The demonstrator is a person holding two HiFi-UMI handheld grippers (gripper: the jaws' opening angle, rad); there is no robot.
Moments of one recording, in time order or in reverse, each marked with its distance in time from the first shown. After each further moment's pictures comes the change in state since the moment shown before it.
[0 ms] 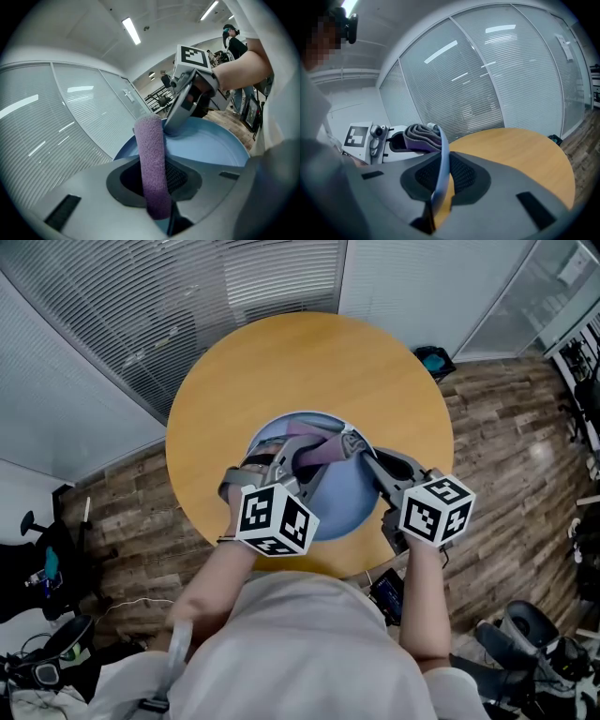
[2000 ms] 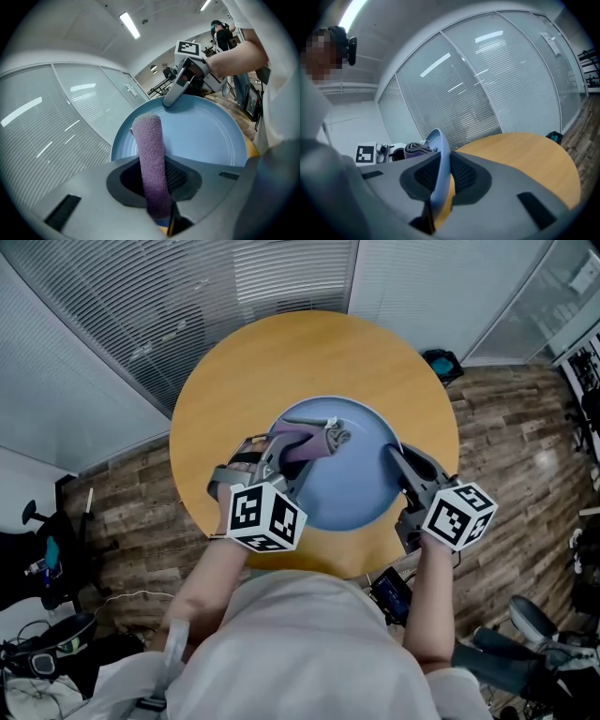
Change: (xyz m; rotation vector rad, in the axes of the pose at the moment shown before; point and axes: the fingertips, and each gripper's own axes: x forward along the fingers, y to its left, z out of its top) left arm -0.003 0.015 -0.029 0.024 0.077 0.061; right arm -0.024 -0.029 0.026 0.082 -0.136 -0.003
